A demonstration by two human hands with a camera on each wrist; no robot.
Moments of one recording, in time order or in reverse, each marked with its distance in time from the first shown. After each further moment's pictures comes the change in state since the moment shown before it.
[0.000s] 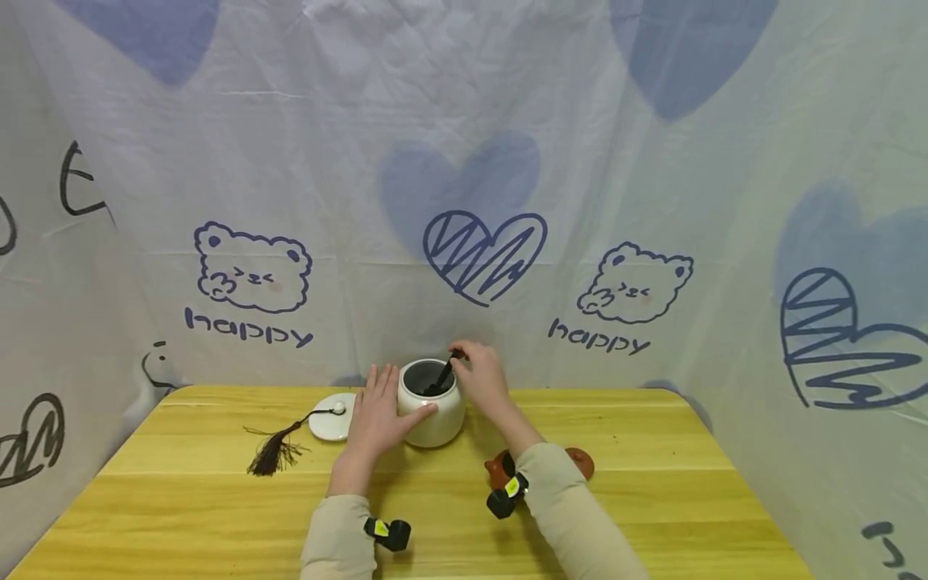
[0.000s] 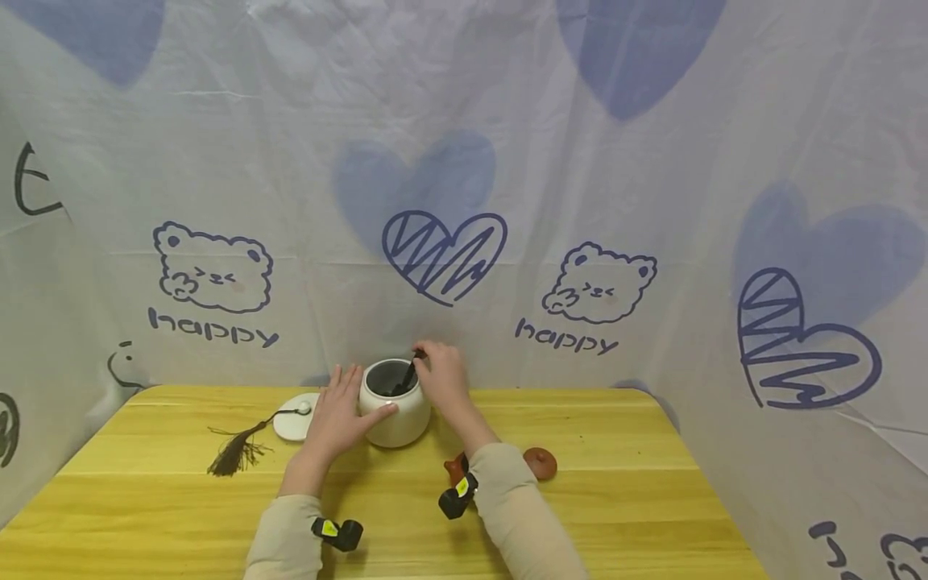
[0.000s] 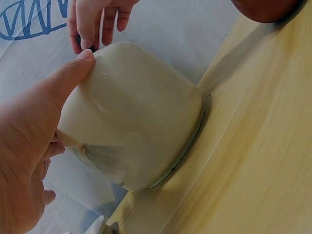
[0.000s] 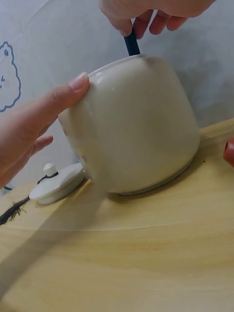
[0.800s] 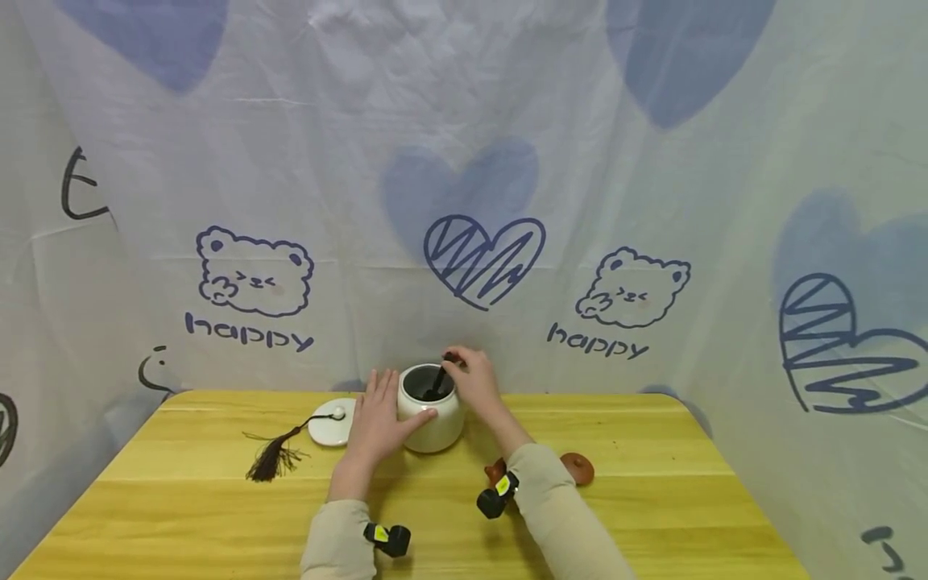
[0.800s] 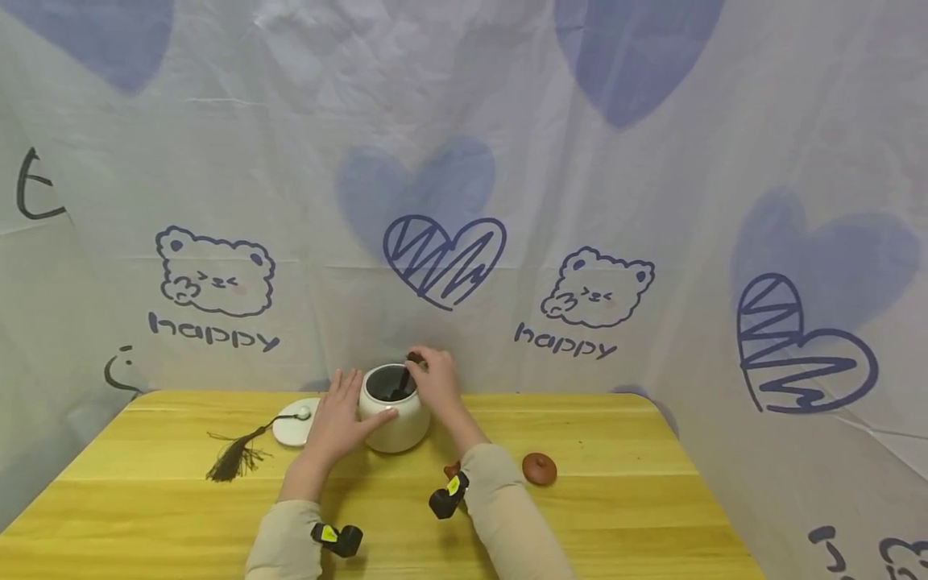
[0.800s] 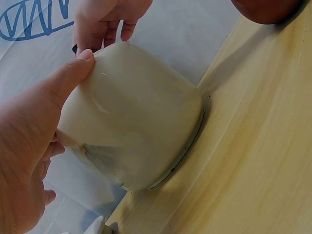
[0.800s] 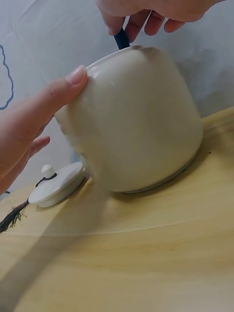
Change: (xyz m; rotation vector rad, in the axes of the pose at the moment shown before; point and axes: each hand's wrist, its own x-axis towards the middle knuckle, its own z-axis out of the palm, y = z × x) left_hand -0.001 -0.001 0.002 -0.002 0.012 0.009; right_hand 0.001 0.001 0.014 0.194 -0.028 0.121
